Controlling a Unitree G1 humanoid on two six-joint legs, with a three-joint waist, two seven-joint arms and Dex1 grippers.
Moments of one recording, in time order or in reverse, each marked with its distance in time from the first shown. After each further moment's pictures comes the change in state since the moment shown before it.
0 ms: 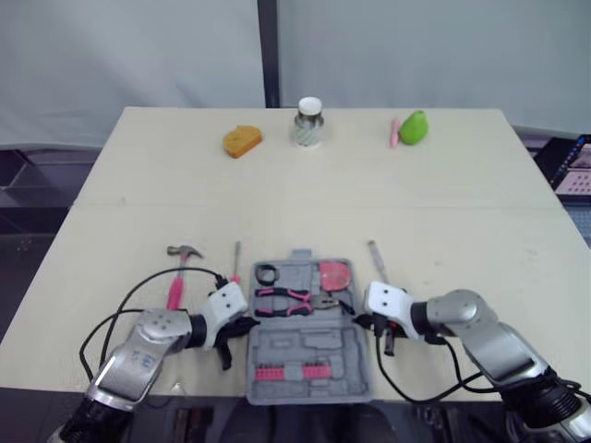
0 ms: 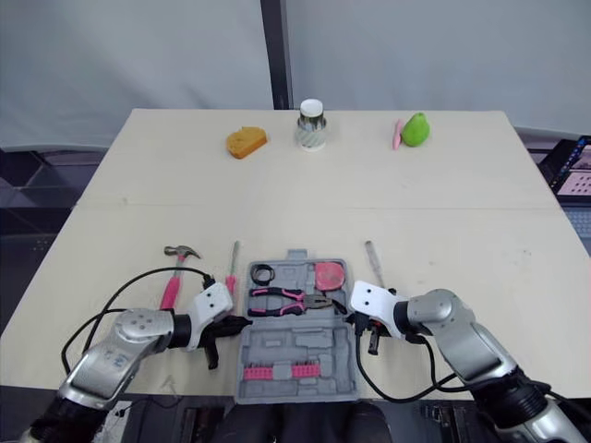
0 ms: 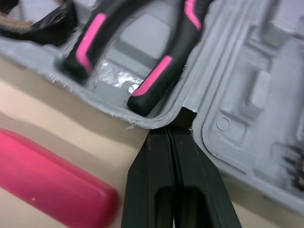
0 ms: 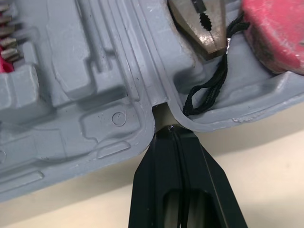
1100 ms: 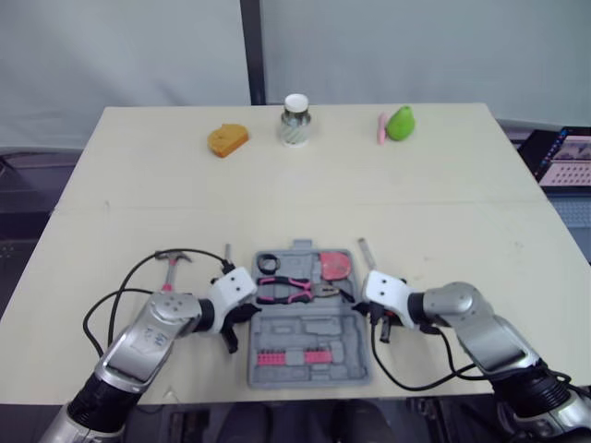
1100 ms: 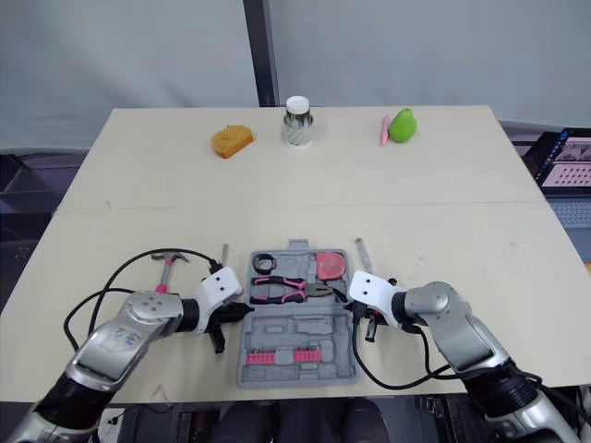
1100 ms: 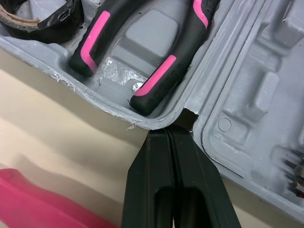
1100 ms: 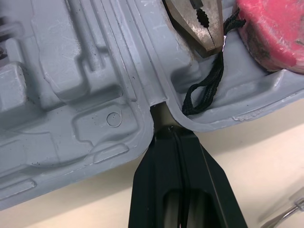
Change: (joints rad) left arm -0.100 0.025 -0.072 -0.021 0.002 0.130 0.050; right arm -0.046 0.037 -0.014 0.055 -0.043 -0.022 -0.021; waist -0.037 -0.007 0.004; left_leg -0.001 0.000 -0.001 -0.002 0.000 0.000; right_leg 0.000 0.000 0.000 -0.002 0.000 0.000
